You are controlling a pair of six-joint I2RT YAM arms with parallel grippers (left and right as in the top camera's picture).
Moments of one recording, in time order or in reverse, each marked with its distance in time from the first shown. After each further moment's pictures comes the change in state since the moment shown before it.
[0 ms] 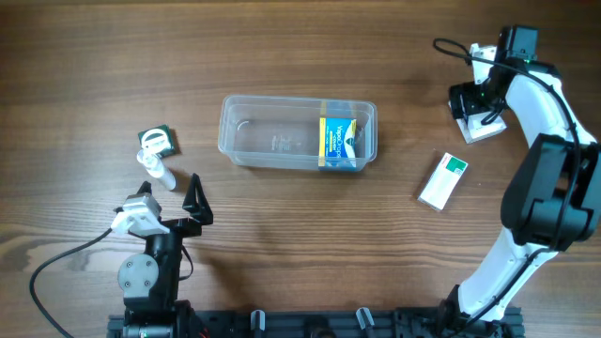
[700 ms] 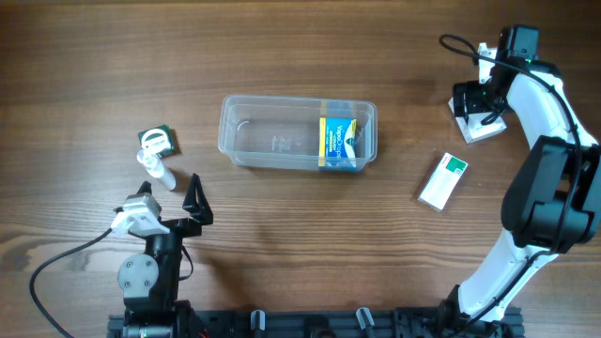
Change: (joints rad) left arm 0.000 0.000 0.000 0.000 0.000 0.000; right arm 0.000 -0.022 0.000 -0.005 0.063 0.104
